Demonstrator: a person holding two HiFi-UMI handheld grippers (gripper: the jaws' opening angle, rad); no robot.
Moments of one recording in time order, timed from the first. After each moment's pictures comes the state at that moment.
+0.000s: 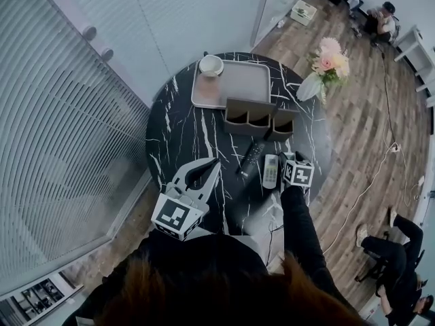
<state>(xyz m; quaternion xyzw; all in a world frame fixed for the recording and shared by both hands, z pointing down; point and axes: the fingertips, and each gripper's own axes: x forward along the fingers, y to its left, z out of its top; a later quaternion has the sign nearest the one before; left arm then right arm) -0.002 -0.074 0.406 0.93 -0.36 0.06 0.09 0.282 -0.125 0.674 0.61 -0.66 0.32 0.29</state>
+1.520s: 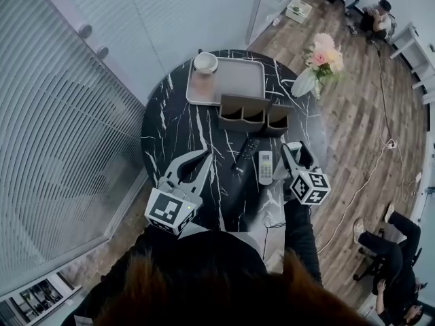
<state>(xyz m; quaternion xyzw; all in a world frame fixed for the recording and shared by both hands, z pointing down) -0.009 -0.079 0.401 0.92 -0.37 0.05 0.08 0.251 -0.116 0.526 0.60 -0.77 0.21 0.08</state>
